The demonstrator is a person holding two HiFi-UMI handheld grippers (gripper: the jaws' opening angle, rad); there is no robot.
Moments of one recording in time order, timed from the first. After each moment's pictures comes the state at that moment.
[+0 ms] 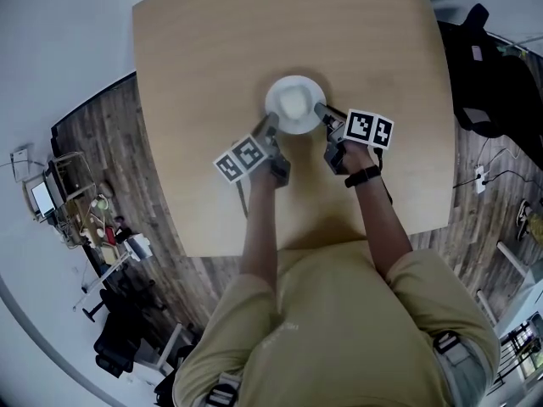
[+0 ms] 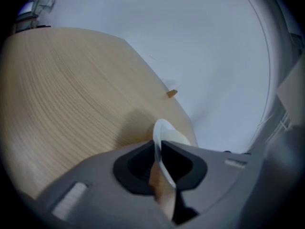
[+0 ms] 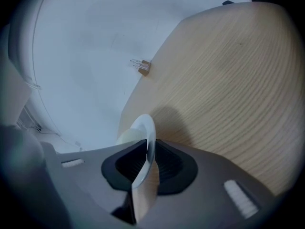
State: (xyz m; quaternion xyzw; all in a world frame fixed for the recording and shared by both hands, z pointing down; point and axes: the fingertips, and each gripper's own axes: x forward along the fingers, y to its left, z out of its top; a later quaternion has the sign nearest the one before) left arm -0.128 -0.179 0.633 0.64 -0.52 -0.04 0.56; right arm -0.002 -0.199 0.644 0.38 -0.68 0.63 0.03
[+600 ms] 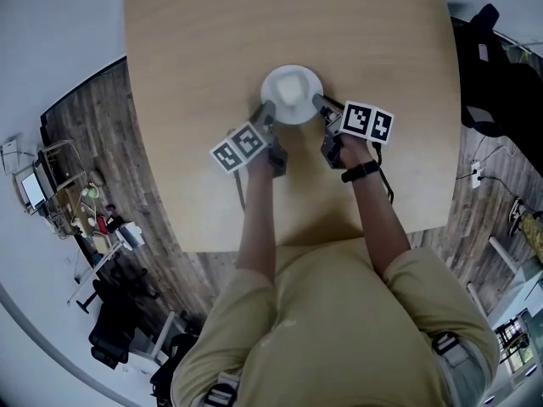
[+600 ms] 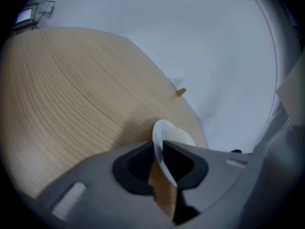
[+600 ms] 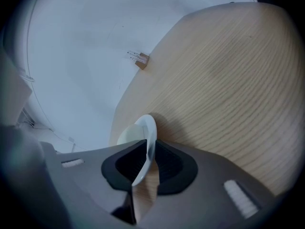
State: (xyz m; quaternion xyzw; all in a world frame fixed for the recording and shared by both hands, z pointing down) left arm -0.149 -0.188 0.667 0.62 -0.54 -0.01 0.56; right arm -0.020 -0.205 0.667 0.39 -0.67 0.63 0.07
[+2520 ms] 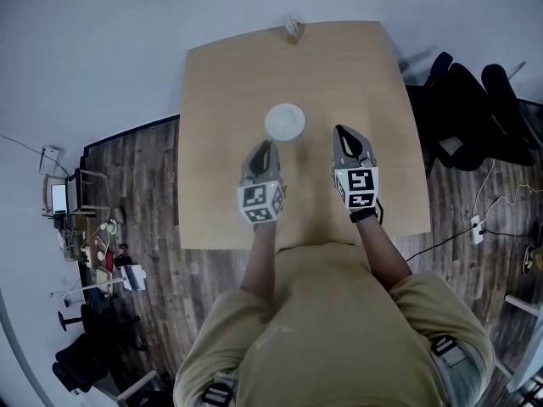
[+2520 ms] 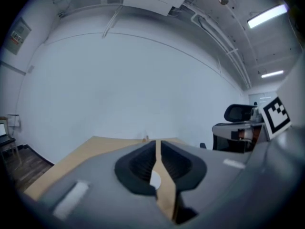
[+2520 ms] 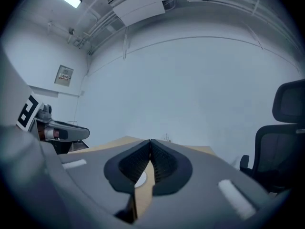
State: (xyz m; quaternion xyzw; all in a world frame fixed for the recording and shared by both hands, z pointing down) left arm -0.074 -0.020 0.406 0.78 -0.62 0.05 0.08; right arm 0.091 -0.055 0.394 0.50 -0.86 0.03 0.06
